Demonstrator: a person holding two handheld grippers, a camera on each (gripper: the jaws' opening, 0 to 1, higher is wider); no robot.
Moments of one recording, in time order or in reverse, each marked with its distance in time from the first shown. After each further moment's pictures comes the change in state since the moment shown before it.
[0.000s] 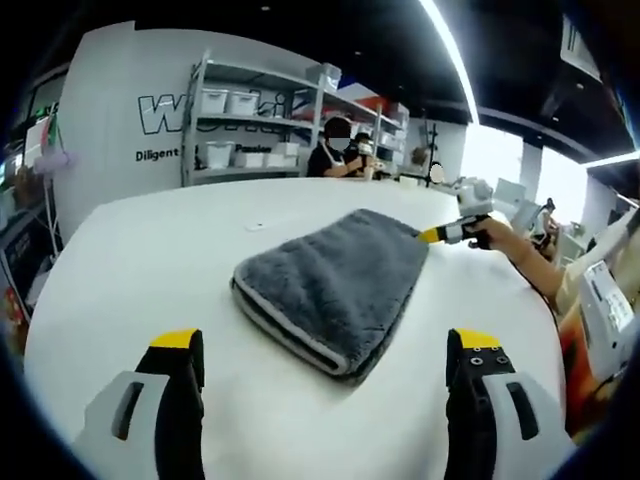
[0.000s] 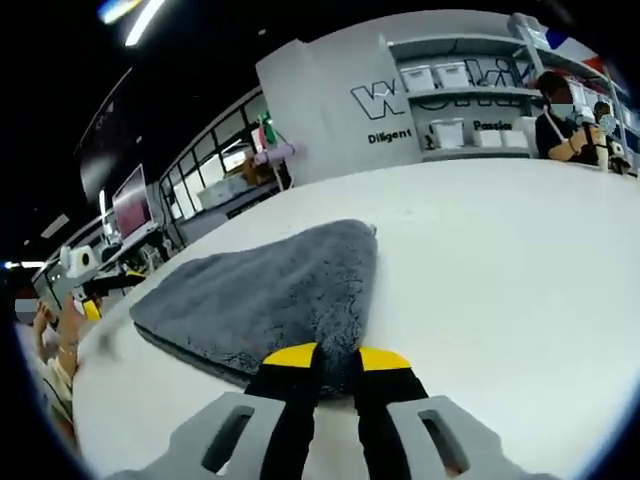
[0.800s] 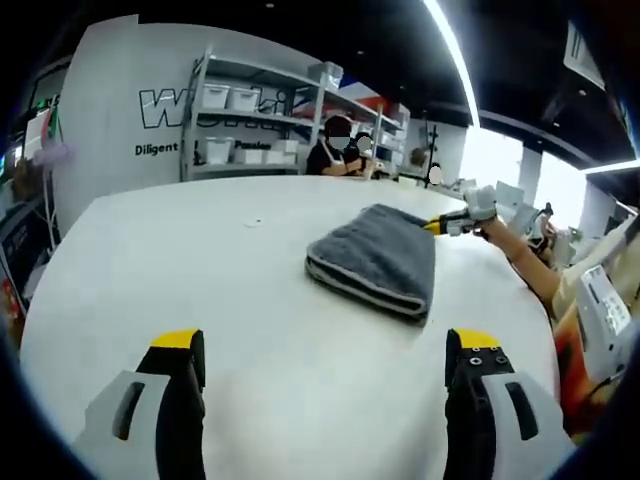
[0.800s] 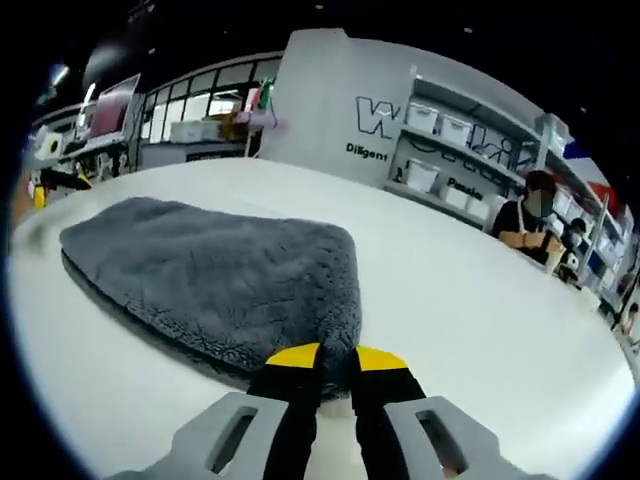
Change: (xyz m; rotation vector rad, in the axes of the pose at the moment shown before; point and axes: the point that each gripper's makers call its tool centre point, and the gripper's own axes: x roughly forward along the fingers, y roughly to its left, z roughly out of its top) left arm 0.000 0.003 0.001 -0.022 0.013 -0.015; right arm -0.045 -0.111 0.024 -0.467 0.039 -0.383
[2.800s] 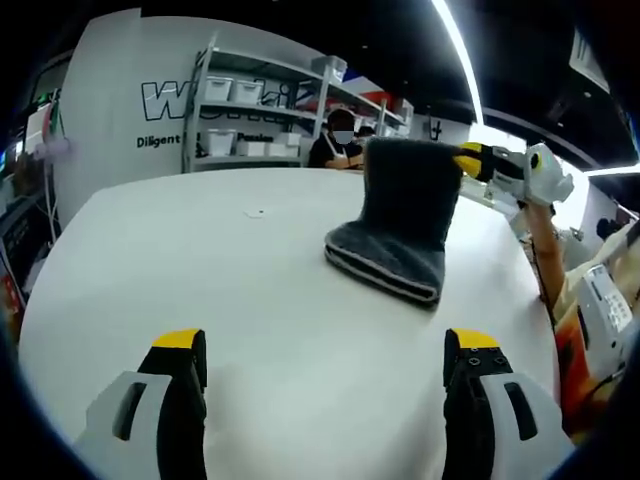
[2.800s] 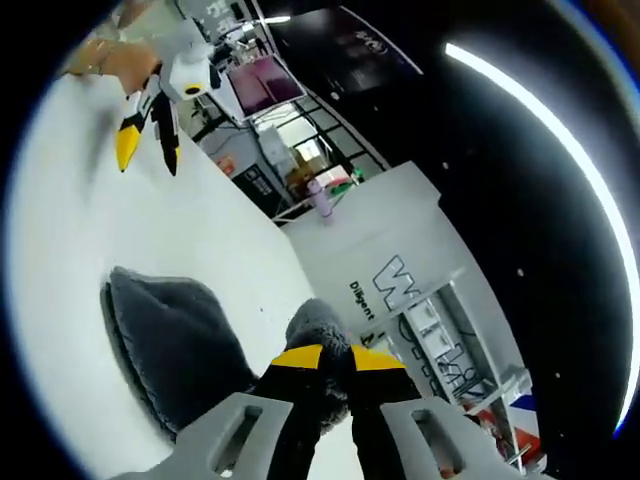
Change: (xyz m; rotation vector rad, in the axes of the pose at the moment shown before) left arm 0.003 0.004 -0.008 -0.014 0.031 0.006; right arm -0.102 0.162 0.206 -0.736 -0.506 -0.099
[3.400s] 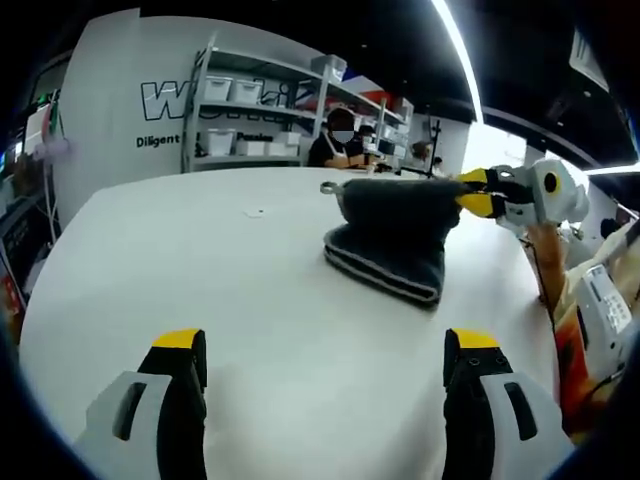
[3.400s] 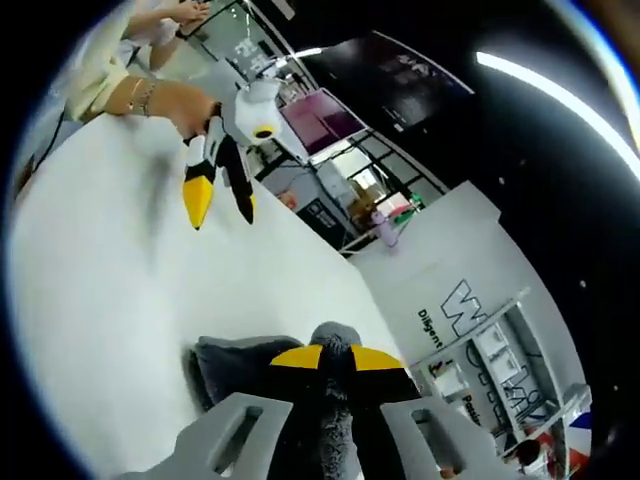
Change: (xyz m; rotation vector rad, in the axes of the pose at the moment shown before) left arm 0.000 -0.002 0.000 0.002 0.003 -0.001; right arm 0.008 0.088 0.045 0.069 -0.116 0.280
